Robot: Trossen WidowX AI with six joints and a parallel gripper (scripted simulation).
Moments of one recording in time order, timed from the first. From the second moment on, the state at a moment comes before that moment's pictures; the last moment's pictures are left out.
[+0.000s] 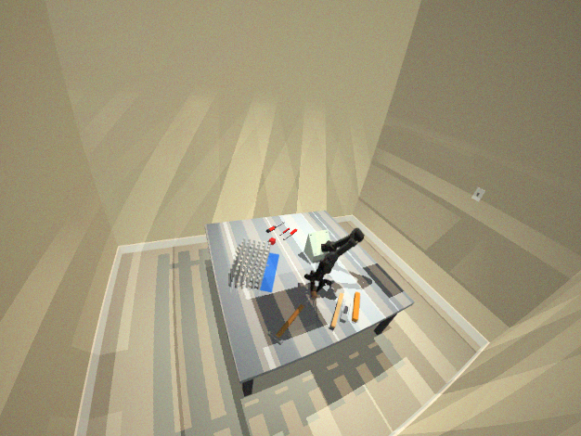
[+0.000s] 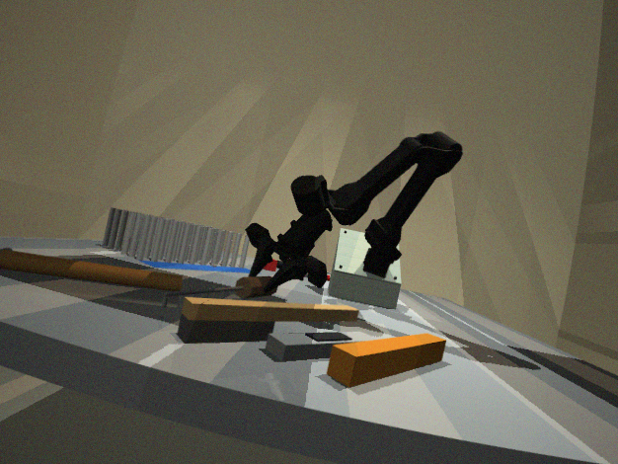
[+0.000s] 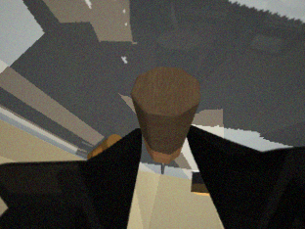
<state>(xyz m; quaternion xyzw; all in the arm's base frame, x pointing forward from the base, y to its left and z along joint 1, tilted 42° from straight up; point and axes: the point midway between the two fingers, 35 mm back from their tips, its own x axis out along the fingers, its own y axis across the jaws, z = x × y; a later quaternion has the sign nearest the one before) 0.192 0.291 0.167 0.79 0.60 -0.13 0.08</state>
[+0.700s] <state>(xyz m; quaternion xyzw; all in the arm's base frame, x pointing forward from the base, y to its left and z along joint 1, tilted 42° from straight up) 0.190 0.293 0.163 0.79 0.60 -0.13 0.08</state>
